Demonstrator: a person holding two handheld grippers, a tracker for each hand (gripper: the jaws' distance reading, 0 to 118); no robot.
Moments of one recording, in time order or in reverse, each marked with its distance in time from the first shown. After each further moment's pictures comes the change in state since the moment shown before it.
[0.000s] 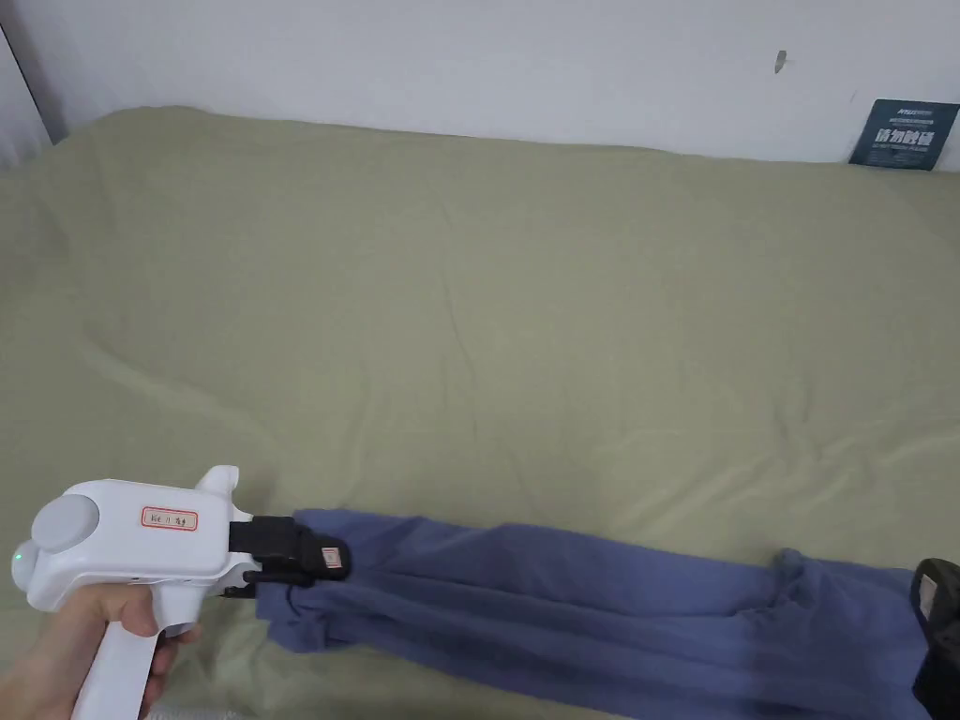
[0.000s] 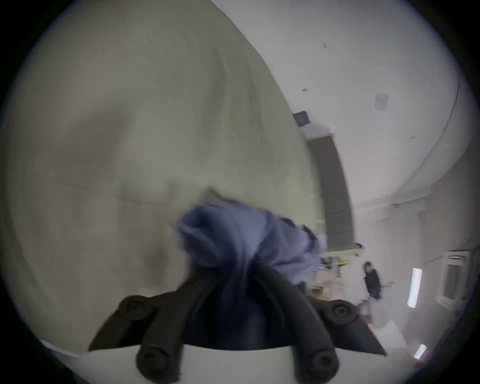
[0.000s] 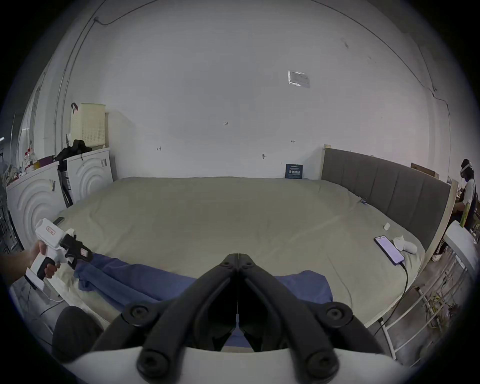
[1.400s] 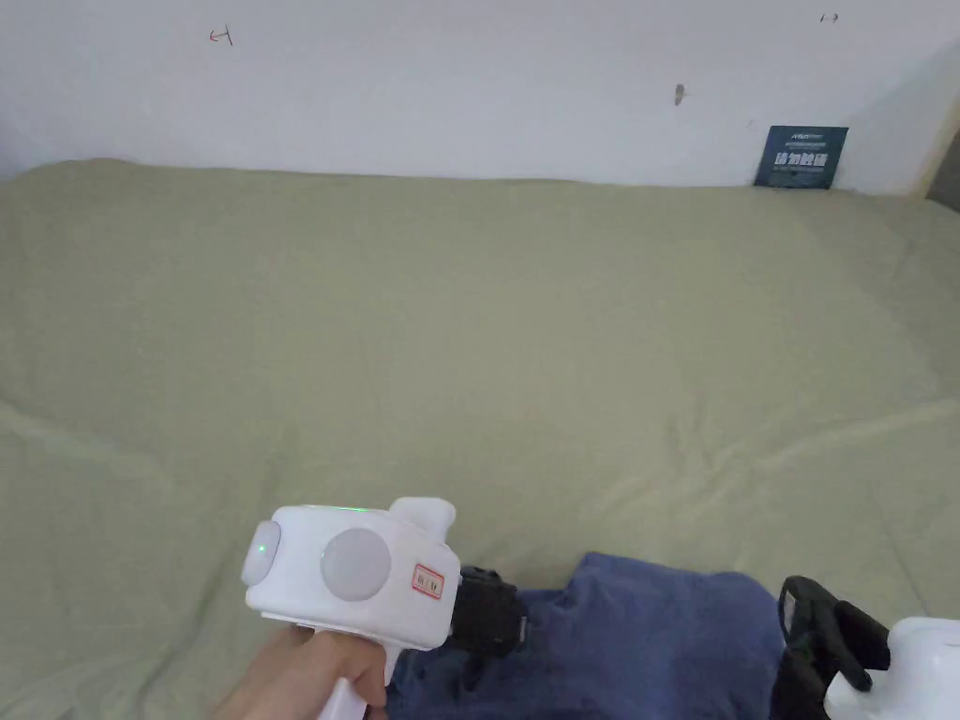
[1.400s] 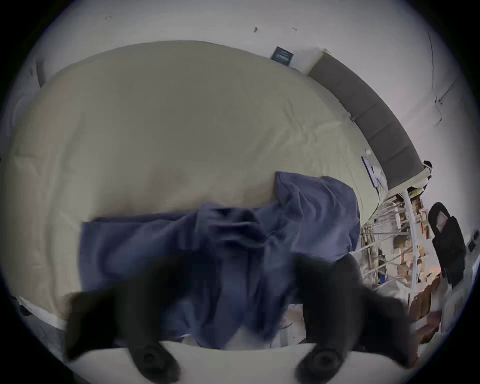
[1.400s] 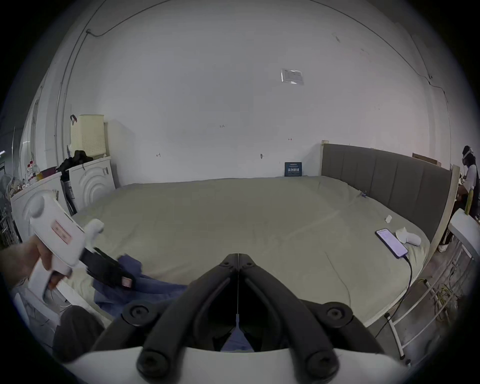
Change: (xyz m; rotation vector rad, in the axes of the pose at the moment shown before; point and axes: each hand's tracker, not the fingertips) left arm 0.241 -0.108 -0.137 -0.130 0.298 -0.474; right arm 0.038 -0.018 0.006 -0.012 0.018 -0.059
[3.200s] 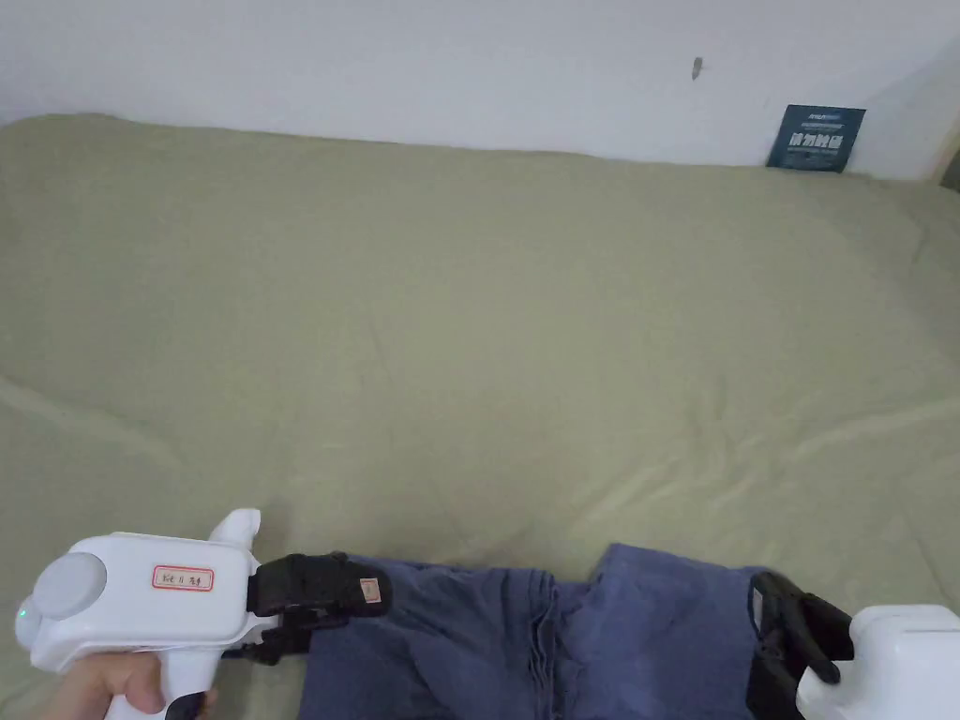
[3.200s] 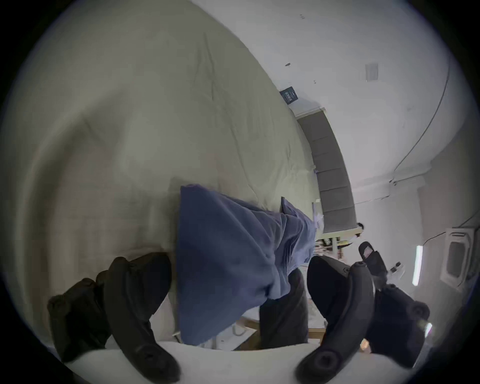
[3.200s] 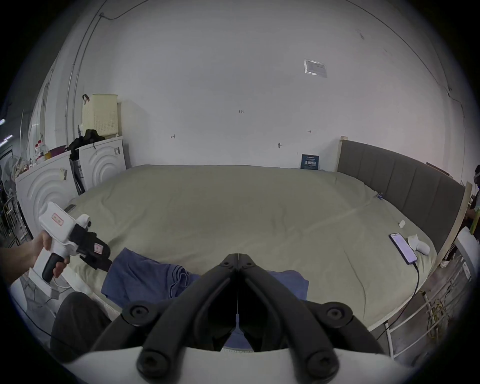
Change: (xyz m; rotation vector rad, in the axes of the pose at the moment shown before) left arm -0.185 -0.033 0.021 0.065 -0.504 0.386; right arm -0.041 0.002 -0.021 -0.070 0.055 0.099
